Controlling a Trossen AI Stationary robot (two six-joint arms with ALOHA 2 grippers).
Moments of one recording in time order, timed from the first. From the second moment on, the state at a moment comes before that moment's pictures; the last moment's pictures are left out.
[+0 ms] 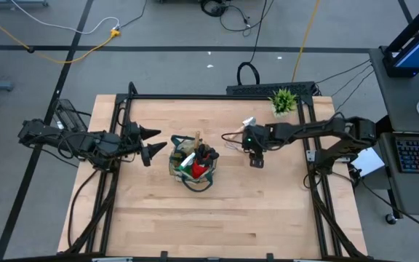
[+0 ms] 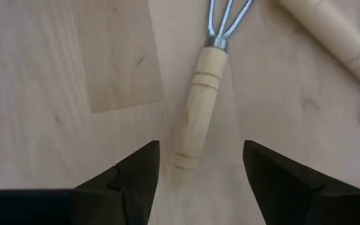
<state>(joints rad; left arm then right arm) -0.22 0.62 0.54 -0.18 -0.59 -0.48 -0.22 1.51 0.81 -0.52 0.03 -0.06</state>
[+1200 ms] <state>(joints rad) -0.22 0.63 0.54 -0.16 -0.44 -0.56 -0.22 1.49 0.75 -0.53 0.02 0.01</state>
